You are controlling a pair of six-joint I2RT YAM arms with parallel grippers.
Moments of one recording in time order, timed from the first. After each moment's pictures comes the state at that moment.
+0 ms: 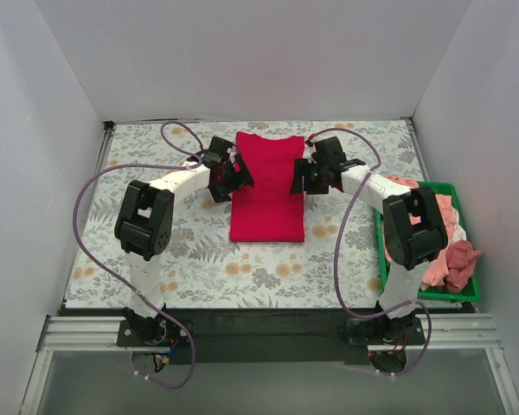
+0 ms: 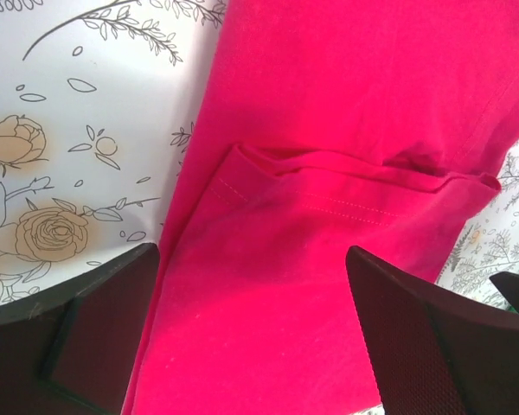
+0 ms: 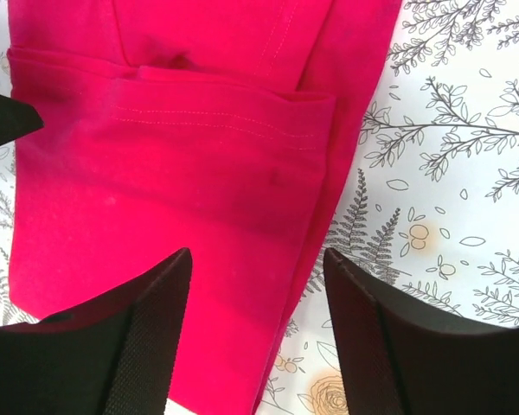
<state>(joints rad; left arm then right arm) -0.40 2.02 1.45 -0.43 0.07 -0.81 0.40 1.85 1.29 -0.32 -0.22 0.33</state>
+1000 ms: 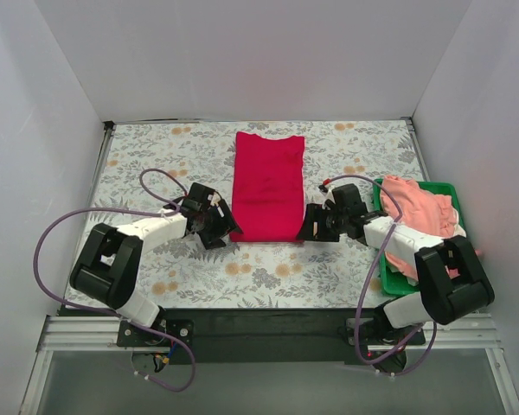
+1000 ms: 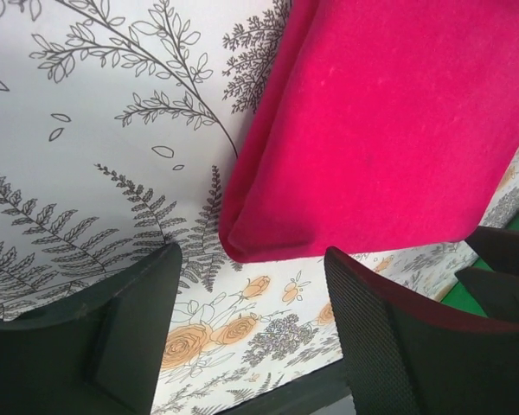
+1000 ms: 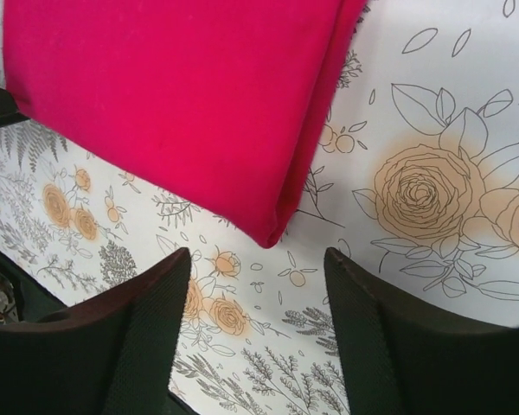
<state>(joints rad) -0.43 1.55 0.79 -0.28 0.22 -0.93 0.43 1.40 0.68 -0.16 -0.38 0.44</state>
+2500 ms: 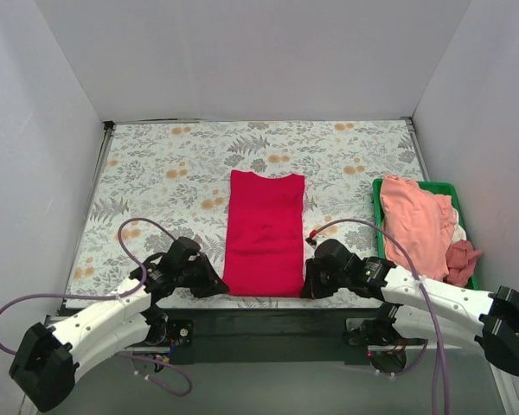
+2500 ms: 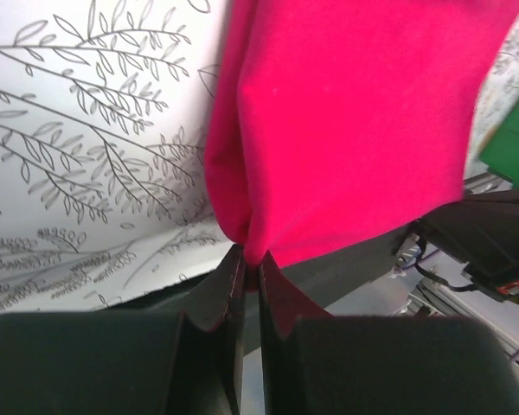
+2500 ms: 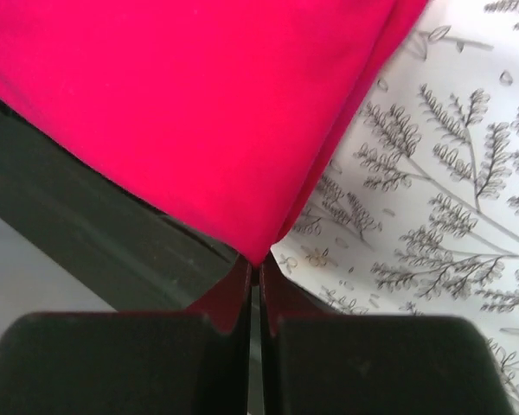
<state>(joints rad) -0.65 0.84 0.32 -0.43 0.27 -1.11 0.96 0.96 0.42 -0.40 -0.13 0.74</state>
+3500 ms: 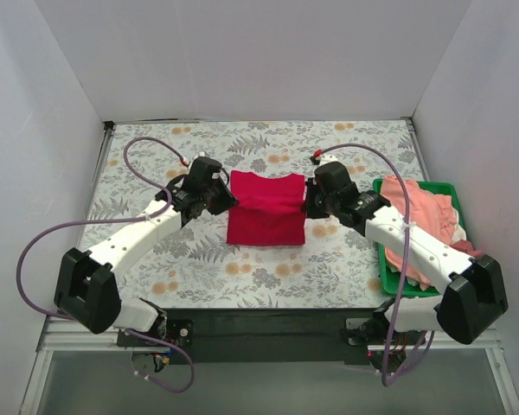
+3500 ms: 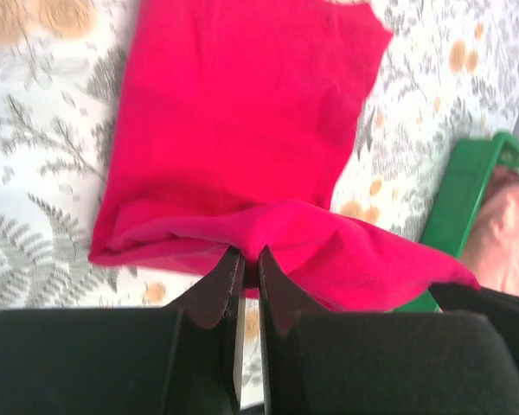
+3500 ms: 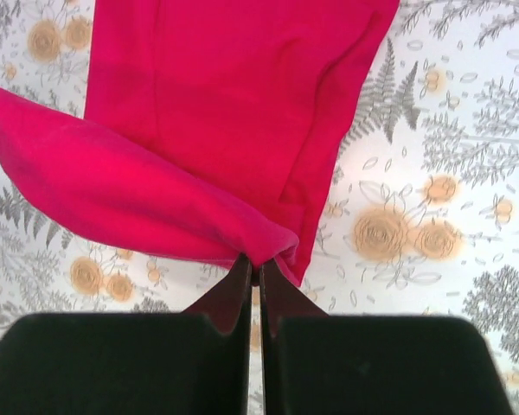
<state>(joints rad) -0.56 1.36 1.05 -0.46 -0.07 -0.96 0.66 1.27 1.00 -0.48 0.09 0.46</state>
